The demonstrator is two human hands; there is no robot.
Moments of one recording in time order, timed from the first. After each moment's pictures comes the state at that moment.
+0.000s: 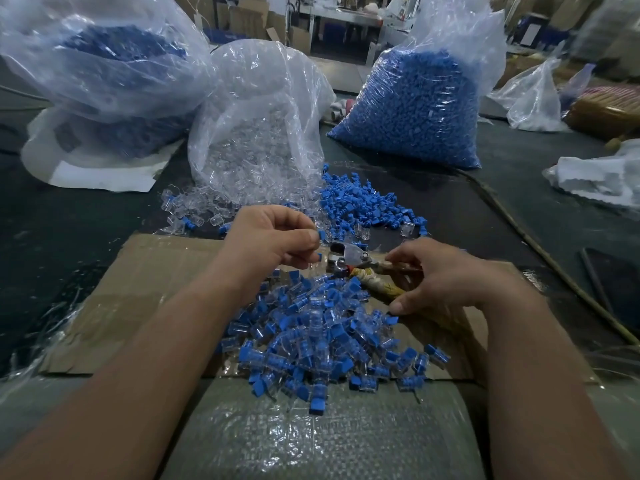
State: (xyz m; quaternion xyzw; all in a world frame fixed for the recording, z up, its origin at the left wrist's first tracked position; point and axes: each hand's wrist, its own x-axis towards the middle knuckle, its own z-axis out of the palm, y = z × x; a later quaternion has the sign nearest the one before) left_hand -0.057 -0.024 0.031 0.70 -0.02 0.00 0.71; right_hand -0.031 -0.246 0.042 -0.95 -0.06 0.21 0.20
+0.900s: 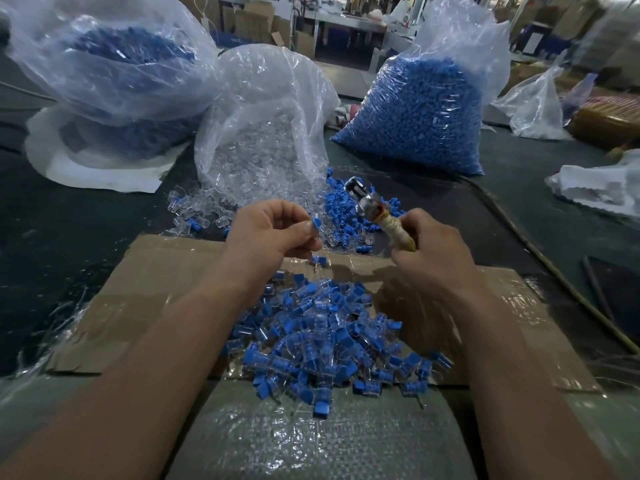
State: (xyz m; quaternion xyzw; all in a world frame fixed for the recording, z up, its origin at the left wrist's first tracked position) left_hand -0.052 -0.021 0.025 0.68 -0.03 0.06 0.73; right_hand -0.026 -0.224 0.030 -0.96 -0.09 -0.09 0.27
